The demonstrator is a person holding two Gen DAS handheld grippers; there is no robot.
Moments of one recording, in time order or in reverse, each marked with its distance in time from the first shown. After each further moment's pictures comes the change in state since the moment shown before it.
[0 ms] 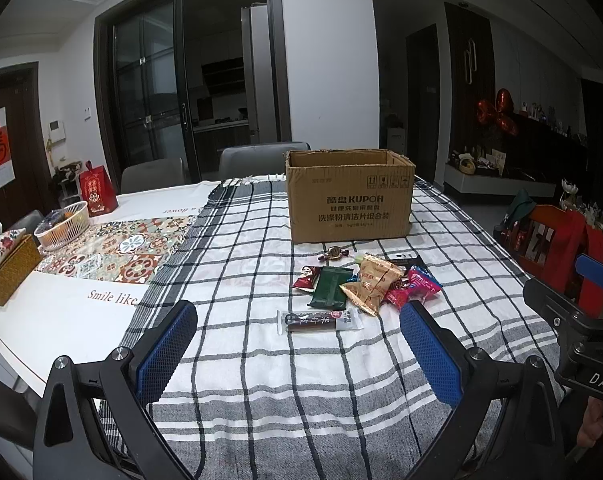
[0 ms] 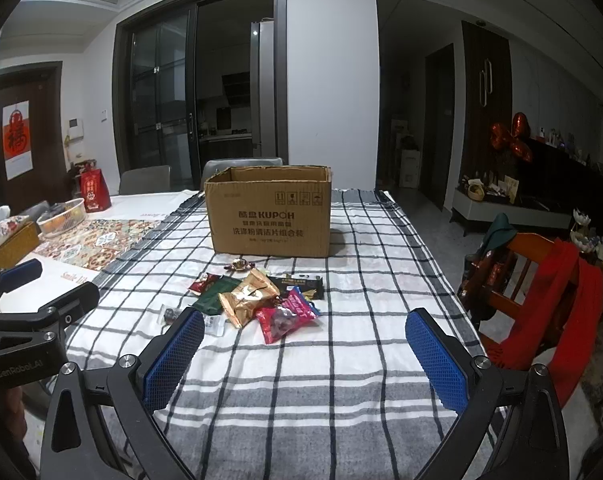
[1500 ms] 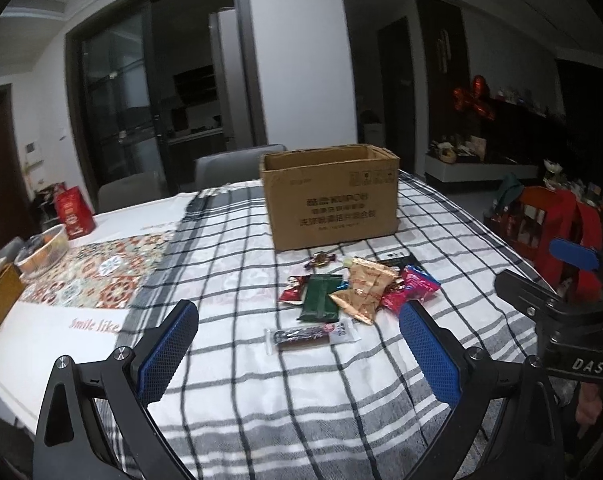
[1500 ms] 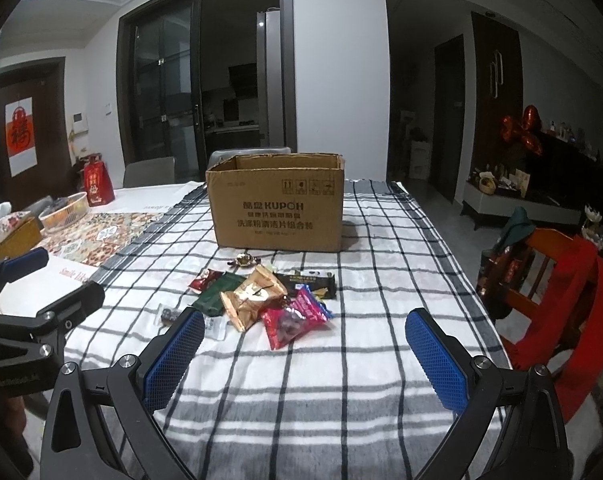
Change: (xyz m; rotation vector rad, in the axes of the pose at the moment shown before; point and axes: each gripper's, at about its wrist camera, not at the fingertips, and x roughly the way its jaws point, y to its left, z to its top) left arm 0.039 -0.005 0.007 0.093 -0.007 -0.077; right arm 0.044 0.003 0.001 -0.005 0.027 0.043
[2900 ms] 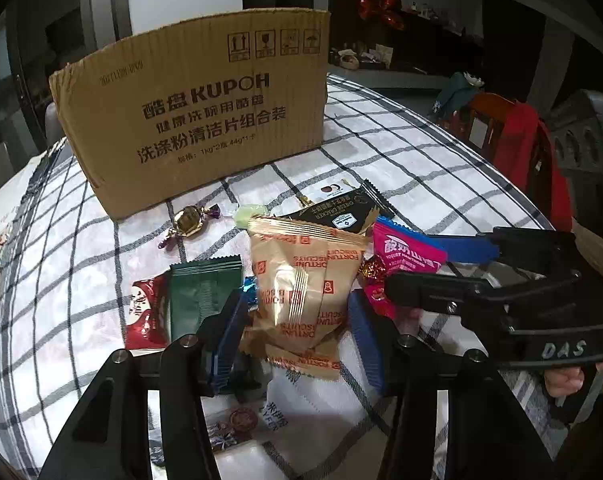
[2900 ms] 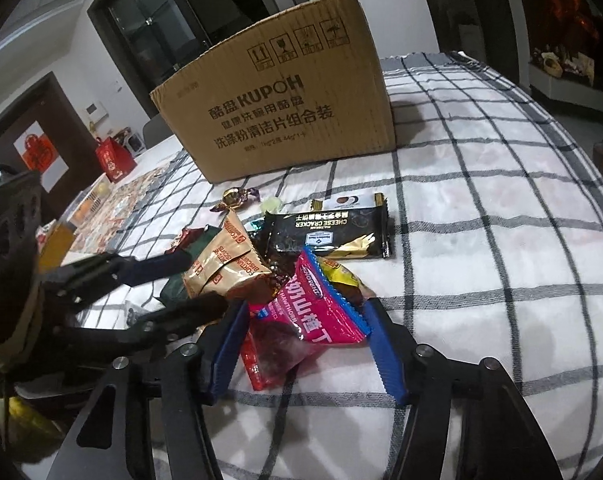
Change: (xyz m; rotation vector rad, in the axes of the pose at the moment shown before) left arm 0.208 -0.044 0.003 0.165 0.328 -0.387; right arm 0.190 -0.044 -0.023 0.199 0.362 0.313
